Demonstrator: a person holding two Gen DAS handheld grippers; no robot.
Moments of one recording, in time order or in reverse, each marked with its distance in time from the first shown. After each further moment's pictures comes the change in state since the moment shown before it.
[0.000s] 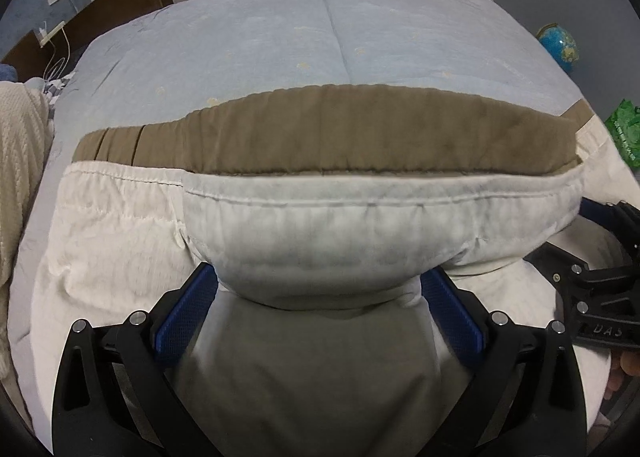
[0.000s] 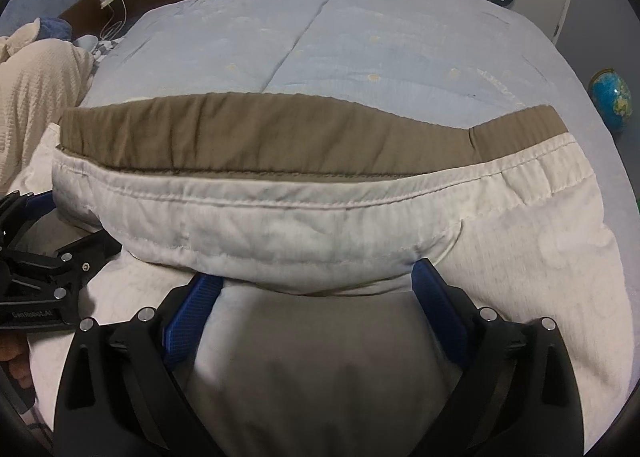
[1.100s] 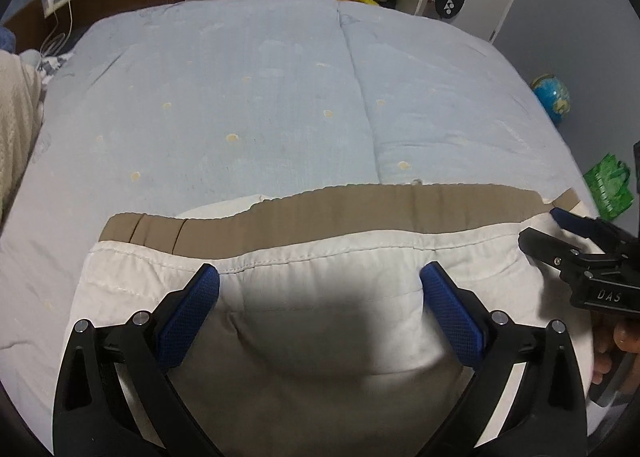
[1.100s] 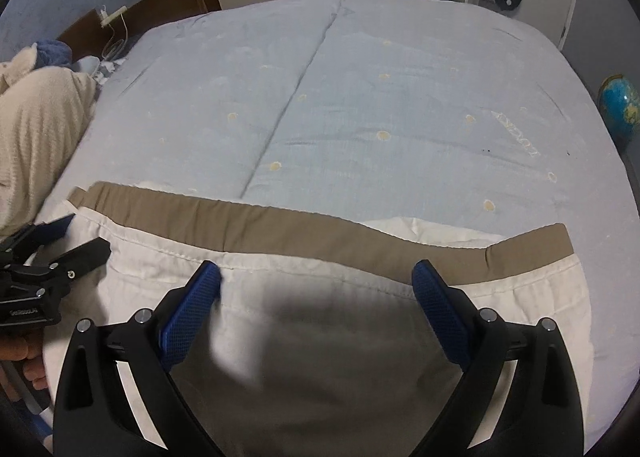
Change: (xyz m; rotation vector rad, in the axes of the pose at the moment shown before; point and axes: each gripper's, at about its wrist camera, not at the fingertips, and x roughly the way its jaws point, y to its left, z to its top) left arm -0.009 0.049 0.041 -0.138 -0.062 -0.136; right arm 0.001 -0.013 0.069 0.017 -0.037 0.066
